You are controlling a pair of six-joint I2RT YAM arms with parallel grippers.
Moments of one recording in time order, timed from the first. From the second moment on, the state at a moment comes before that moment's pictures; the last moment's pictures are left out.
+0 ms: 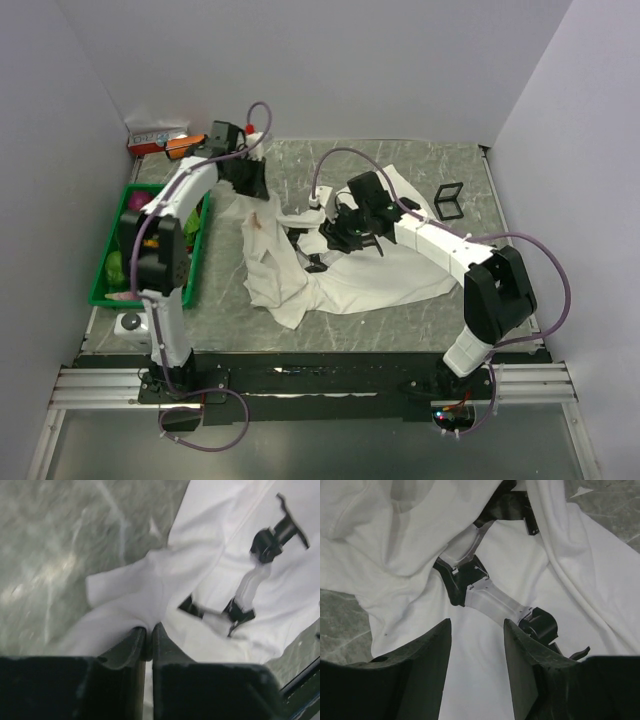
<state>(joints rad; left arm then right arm) -0.19 1.93 1.70 -0.75 0.46 0.07 0.56 1.63 1.23 -0.46 -0.42 -0.55</state>
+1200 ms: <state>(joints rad) -0.21 2.02 1.50 -0.55 0.44 -0.05 0.57 1.76 1.37 -0.46 -0.46 -0.46</state>
